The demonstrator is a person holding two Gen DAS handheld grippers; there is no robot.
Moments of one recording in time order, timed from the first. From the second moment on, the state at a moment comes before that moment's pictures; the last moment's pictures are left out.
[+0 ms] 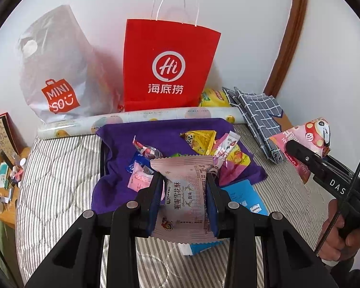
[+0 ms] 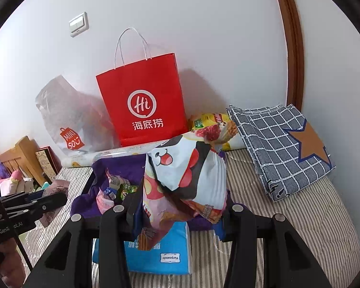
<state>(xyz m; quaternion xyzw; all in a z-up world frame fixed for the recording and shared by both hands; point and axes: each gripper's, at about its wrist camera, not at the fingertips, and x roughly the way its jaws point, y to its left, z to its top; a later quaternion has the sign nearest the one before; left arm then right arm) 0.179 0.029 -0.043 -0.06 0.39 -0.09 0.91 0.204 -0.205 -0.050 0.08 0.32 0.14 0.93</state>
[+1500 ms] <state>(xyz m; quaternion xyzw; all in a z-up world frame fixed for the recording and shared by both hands) 0.289 0.059 -0.069 -0.07 0.43 -0.07 0.90 0.332 -0.164 -0.122 0.05 0.41 0.16 0.90</state>
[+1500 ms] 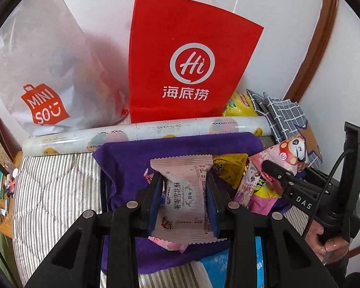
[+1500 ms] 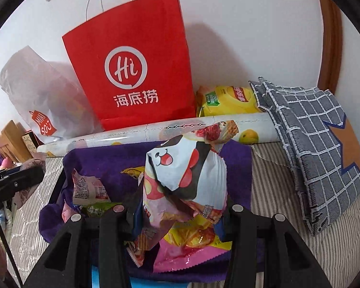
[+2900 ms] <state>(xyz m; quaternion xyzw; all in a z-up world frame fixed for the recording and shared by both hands) 0.342 0.038 -0.134 -0.07 0.49 -0.09 0.86 0.350 -0.159 -0.140 0.05 0.42 0.19 0.89</state>
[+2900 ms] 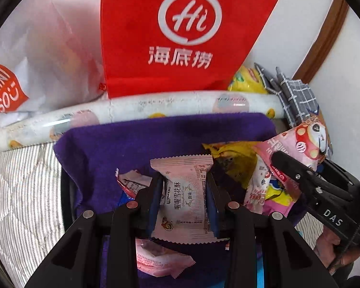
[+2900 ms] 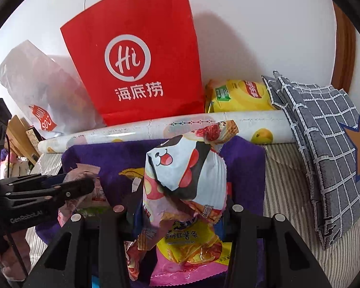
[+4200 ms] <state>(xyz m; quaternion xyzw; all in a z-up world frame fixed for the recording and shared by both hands) 0.346 0.031 -0.146 -0.05 0.52 -0.08 0.85 0.348 -0.153 -0.144 0.03 0.42 0.17 0.89</state>
